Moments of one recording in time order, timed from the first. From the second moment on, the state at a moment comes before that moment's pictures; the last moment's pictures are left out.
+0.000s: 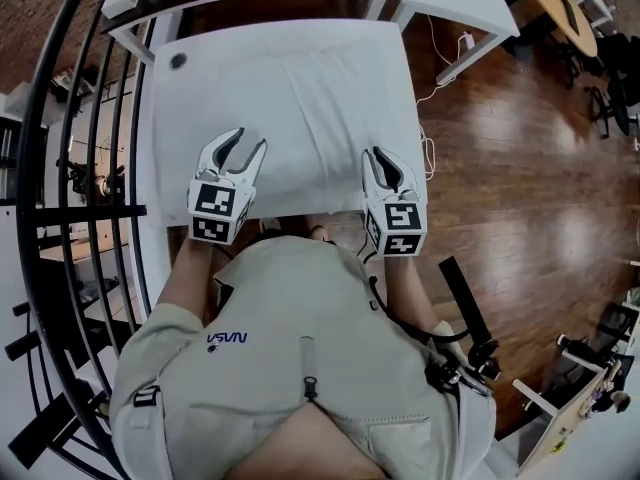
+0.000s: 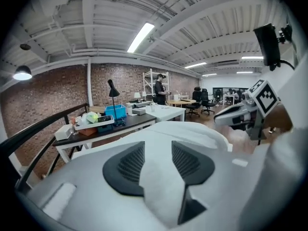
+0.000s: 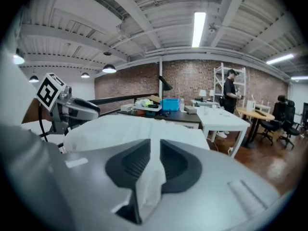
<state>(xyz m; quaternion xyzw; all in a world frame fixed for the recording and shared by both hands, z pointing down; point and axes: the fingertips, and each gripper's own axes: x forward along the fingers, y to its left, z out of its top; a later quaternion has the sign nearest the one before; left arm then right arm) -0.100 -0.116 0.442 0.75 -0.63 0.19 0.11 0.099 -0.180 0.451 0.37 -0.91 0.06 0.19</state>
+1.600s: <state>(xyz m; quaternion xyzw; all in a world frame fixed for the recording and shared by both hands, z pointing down) -0.146 -0.212 0.440 0.75 -0.61 0.24 0.12 -0.058 -0.394 0.492 0.29 -0.87 0.05 0.39</state>
